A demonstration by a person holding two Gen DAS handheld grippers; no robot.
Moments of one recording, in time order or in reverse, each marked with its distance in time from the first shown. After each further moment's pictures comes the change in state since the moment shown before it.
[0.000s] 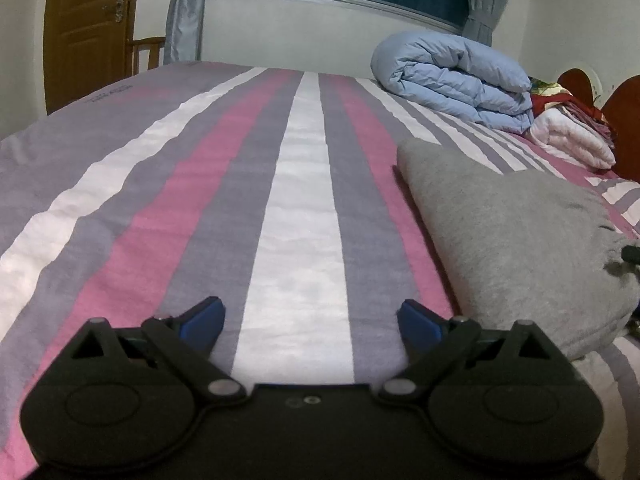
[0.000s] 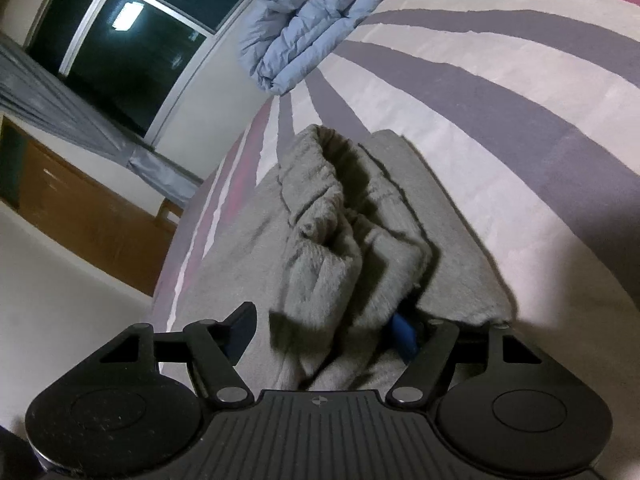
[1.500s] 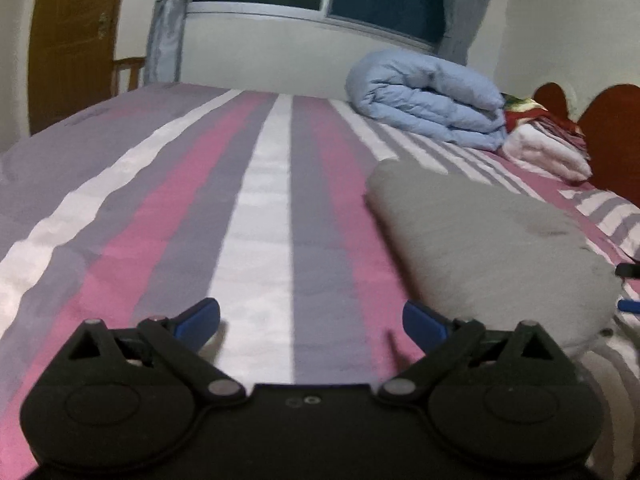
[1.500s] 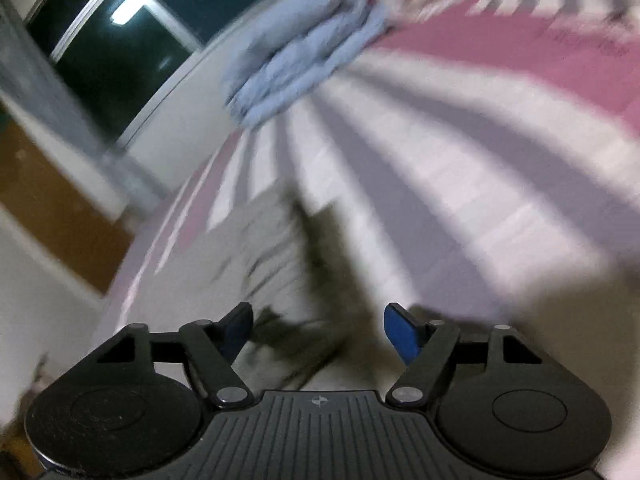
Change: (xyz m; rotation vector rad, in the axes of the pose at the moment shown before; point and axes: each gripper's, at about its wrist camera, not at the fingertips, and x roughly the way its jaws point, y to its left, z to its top) left arm -0.016 -0.026 0.008 0.026 -0.067 -0.076; right arm -0.054 -0.022 0.019 -0.133 -0.141 -0.172
